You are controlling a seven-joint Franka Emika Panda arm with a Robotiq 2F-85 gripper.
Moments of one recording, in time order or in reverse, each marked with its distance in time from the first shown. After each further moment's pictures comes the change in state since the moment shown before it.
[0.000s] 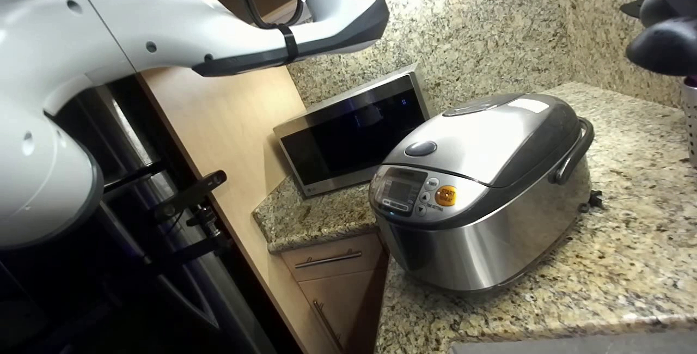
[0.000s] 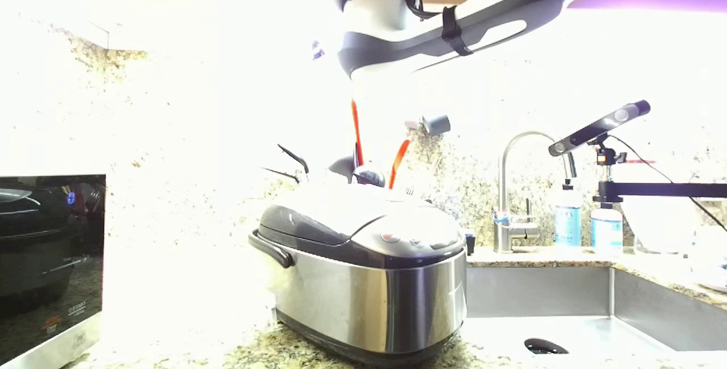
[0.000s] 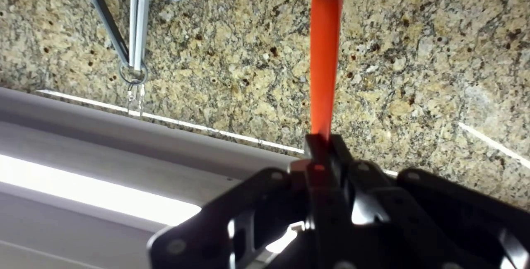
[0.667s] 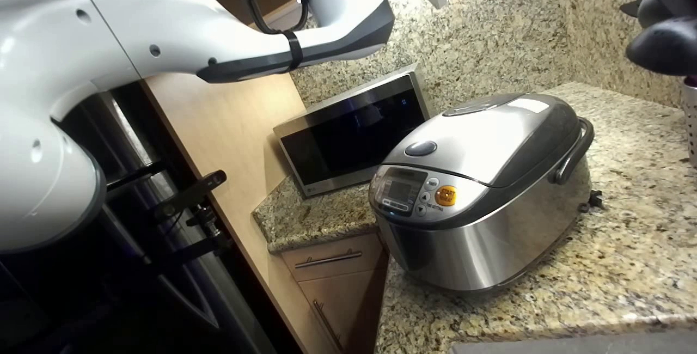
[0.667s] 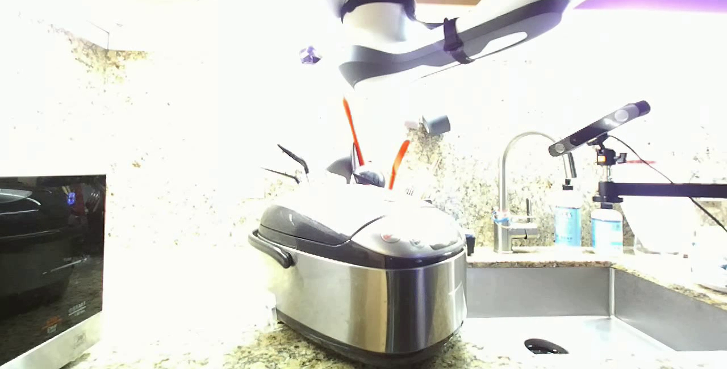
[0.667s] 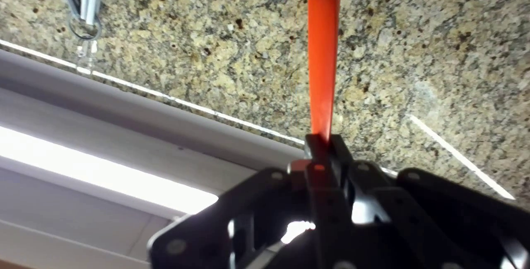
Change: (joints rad) arm -0.002 0.013 0.018 0.000 -0.087 0.099 -0.076
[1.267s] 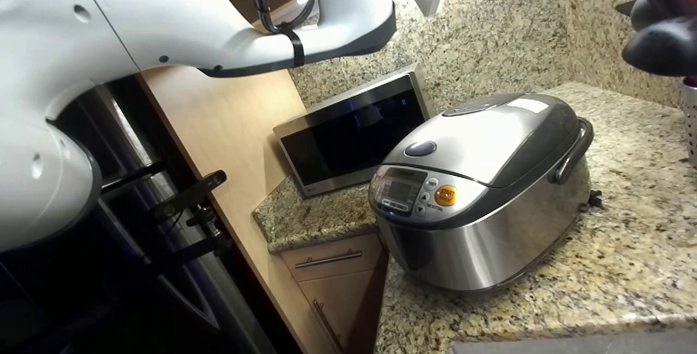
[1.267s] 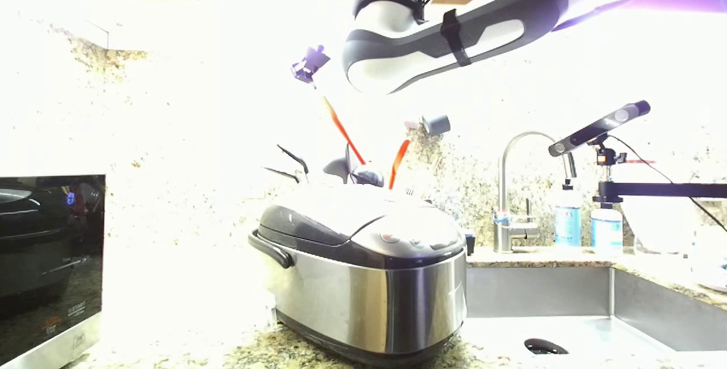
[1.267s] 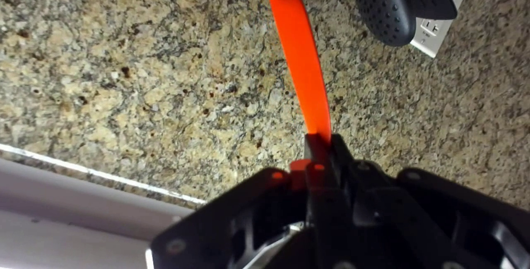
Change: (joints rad) arm -0.093 -0.005 0.177 0.004 0.294 0.235 -0.458
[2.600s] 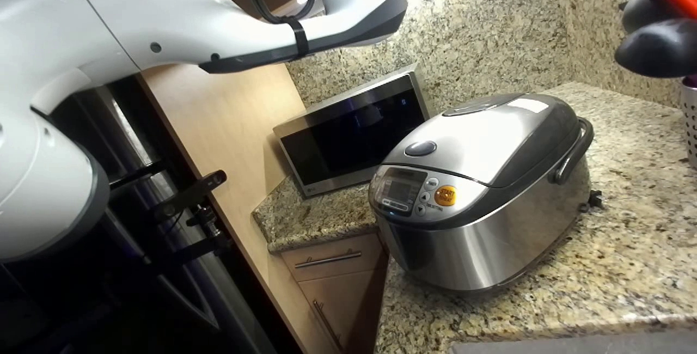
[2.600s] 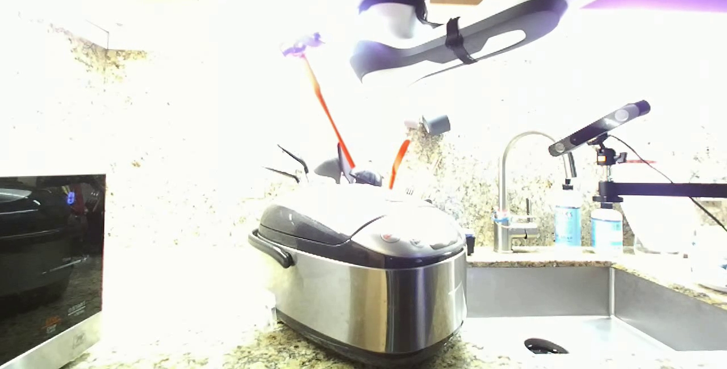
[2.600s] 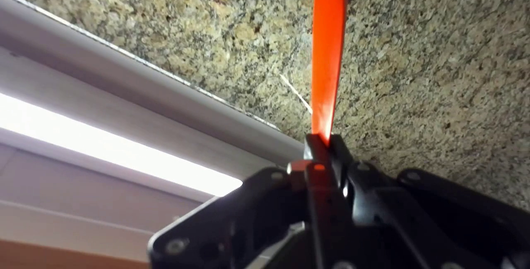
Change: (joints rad) arm 0.067 0.009 -0.348 -0.001 0.007 0.213 0.056
